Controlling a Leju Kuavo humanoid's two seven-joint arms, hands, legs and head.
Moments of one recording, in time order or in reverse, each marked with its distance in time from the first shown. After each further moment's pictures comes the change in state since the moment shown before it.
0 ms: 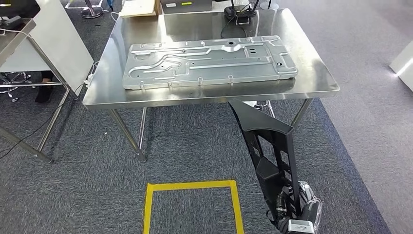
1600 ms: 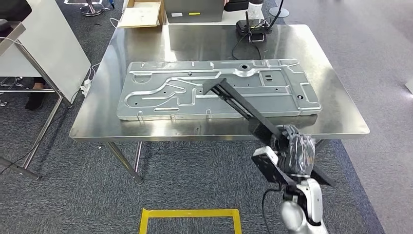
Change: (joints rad) left arm -0.036 0.020 -0.055 0.000 -0.091 -0.031 0.029; right arm -0.524 -0.206 0.026 0.229 0.560 0.123 0.467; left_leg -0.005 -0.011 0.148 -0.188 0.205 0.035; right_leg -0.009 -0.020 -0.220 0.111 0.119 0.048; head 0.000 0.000
